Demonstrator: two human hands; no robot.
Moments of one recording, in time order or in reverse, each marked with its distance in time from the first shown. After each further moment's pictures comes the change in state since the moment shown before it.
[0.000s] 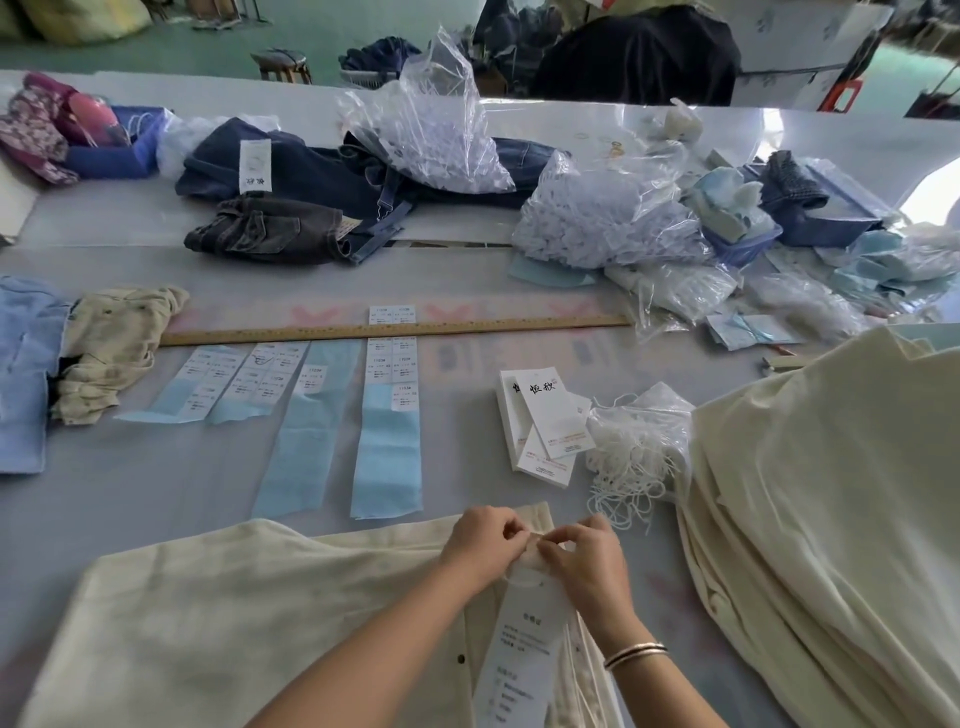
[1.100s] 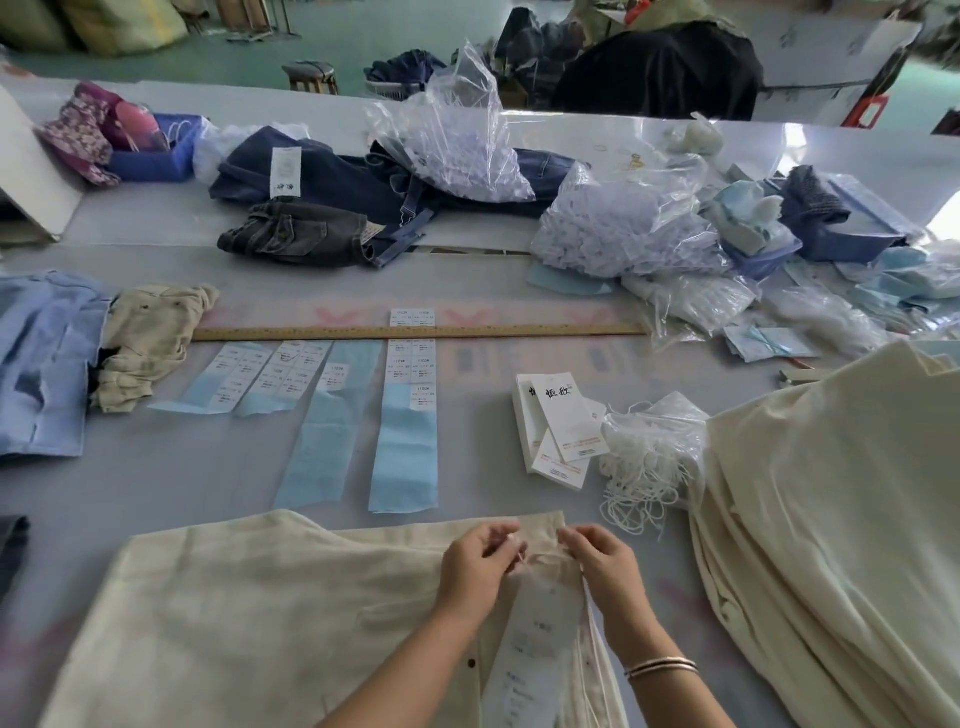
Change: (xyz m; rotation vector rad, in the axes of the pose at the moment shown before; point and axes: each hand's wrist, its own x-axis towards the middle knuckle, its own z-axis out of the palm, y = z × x) left_hand -0.050 -0.002 0.002 -0.767 0.220 -0.235; right_hand -0.017 -0.015 -0.014 0.648 -0.083 0.185
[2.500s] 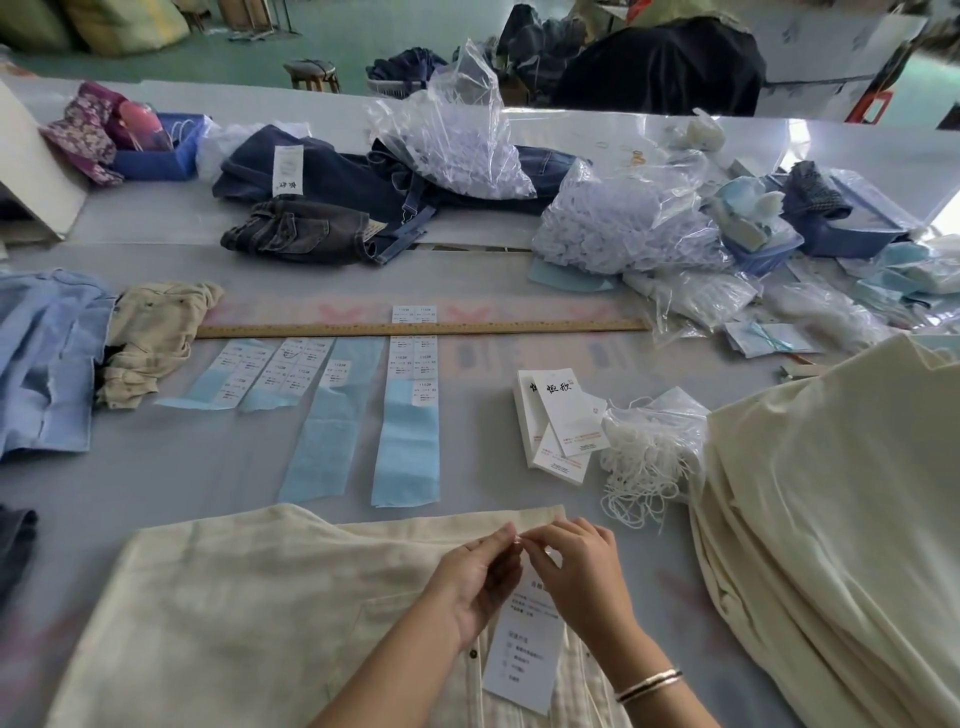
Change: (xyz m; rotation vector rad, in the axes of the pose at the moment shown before) left_hand -0.018 0.023 -0.011 -0.758 -0.080 -0.574; right_hand -0.021 -0.007 0.017 -0.834 -0.016 -0.655
